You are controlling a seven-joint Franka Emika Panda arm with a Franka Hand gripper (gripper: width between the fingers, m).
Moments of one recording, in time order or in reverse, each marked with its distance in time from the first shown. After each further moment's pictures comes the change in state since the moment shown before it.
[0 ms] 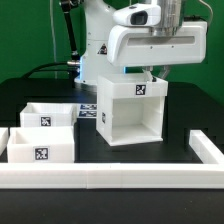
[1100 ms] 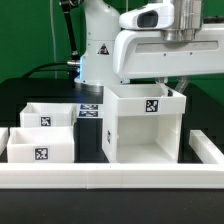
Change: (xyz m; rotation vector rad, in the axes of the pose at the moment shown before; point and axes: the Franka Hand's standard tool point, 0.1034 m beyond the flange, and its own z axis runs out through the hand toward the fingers) arm 0.126 0.028 -0.006 0.020 0.090 0.110
